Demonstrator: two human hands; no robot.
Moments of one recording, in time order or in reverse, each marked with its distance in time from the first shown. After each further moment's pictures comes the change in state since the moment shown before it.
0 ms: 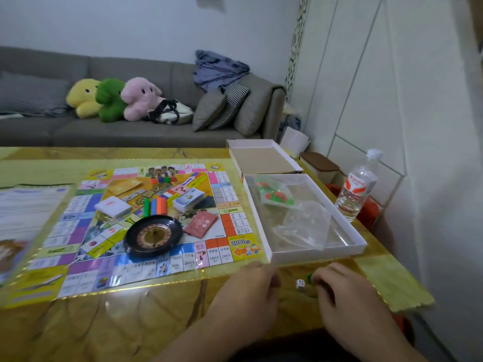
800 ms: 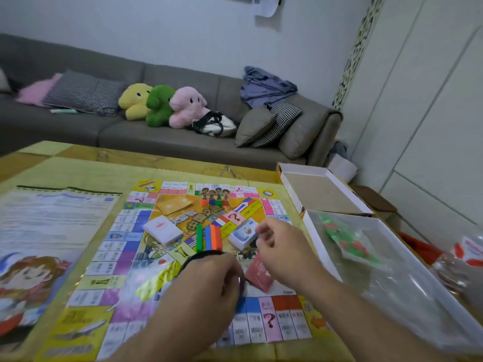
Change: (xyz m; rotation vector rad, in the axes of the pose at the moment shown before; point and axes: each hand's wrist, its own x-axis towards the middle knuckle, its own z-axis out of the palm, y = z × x) left_hand 0.004 -0.154 -0.143 0.034 0.300 -0.165; right_hand 0.220 -0.205 0.098 0.287 -0.168 -0.086
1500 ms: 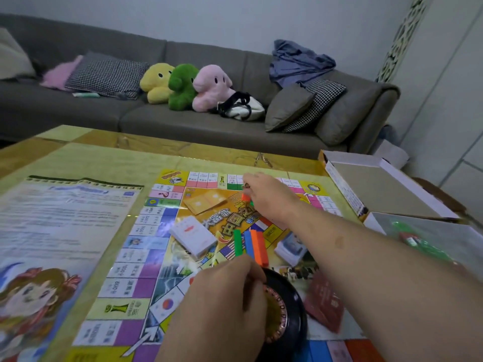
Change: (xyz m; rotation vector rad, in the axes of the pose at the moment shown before) left_hand 0.036 -0.064 0.000 -0.161 0.094 -0.172; right_hand 0.214 -0.012 0.111 -0.415 -0.140 -0.345
